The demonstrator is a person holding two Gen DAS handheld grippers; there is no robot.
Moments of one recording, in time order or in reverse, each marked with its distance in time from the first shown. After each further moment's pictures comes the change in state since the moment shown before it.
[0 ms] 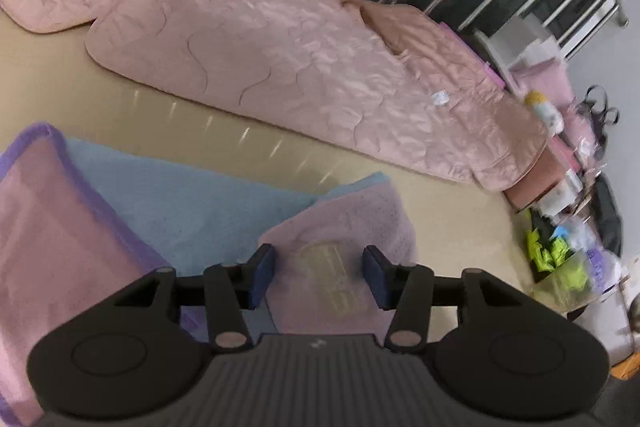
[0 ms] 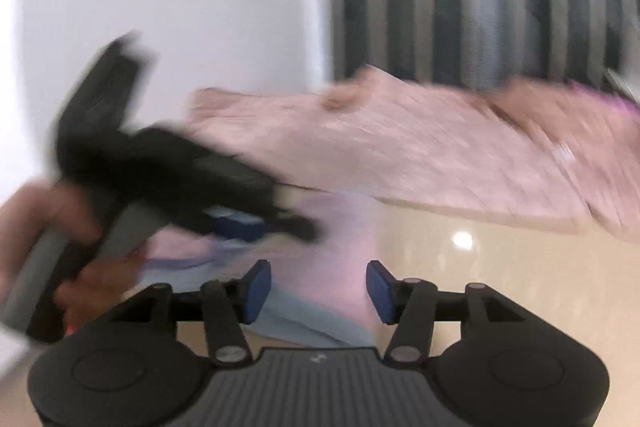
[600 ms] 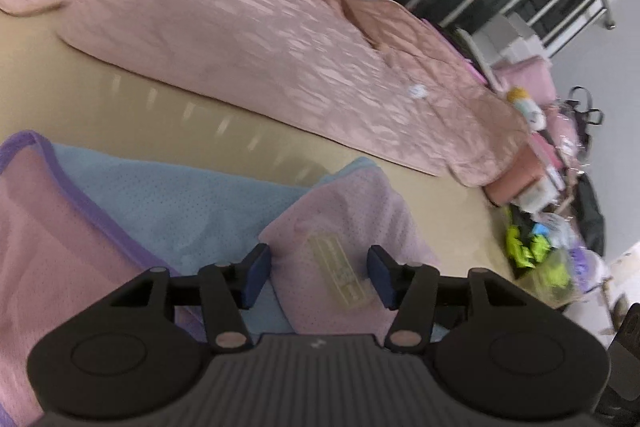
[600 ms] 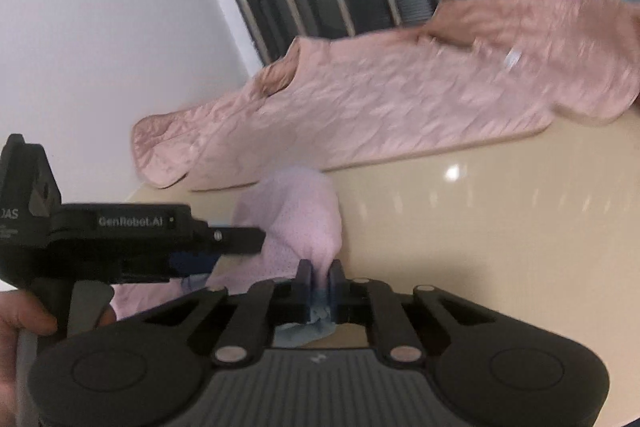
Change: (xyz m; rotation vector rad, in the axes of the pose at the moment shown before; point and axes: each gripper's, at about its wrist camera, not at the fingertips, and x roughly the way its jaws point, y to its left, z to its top) left arm 0.015 -0.022 -0.013 0.001 0.018 -0.071; right arm -0.001 -0.039 0.000 0.199 0.034 -0.012
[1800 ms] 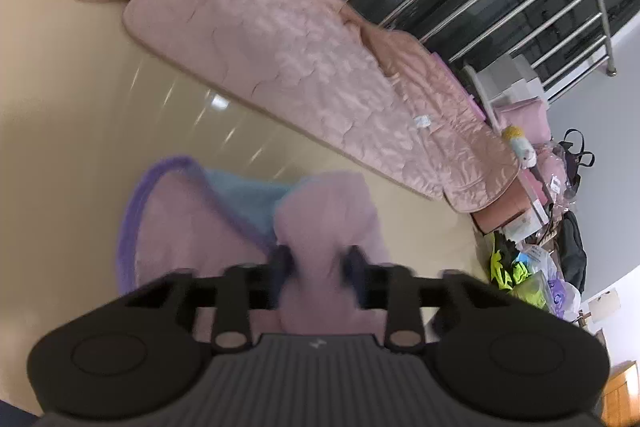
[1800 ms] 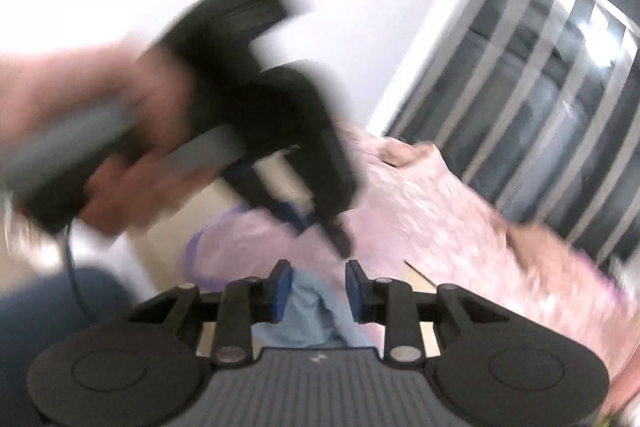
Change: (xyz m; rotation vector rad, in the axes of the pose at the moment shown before) left arm -0.049 0.036 -0.011 -0.124 -0.052 -0.006; right arm -0.023 0.109 -0.041 -0.752 -0.170 -0.025
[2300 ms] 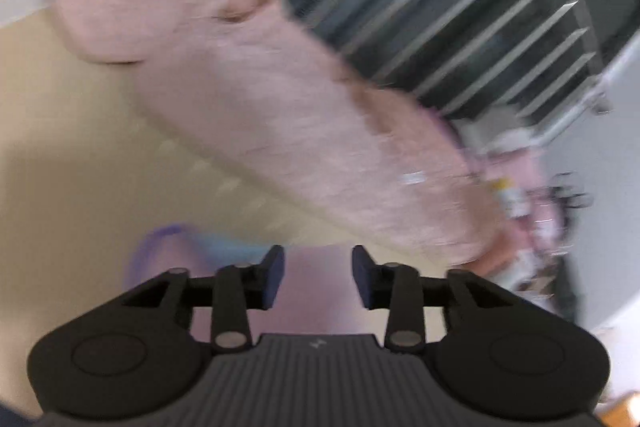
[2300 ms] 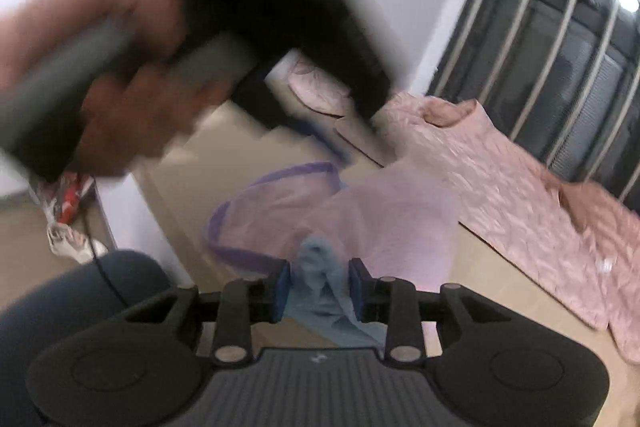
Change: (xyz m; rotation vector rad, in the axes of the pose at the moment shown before) left arm -0.029 -0.022 0.014 0.009 -0.157 -0.045; right arm 0.024 0.019 -0.023 -0.049 0.091 0.160
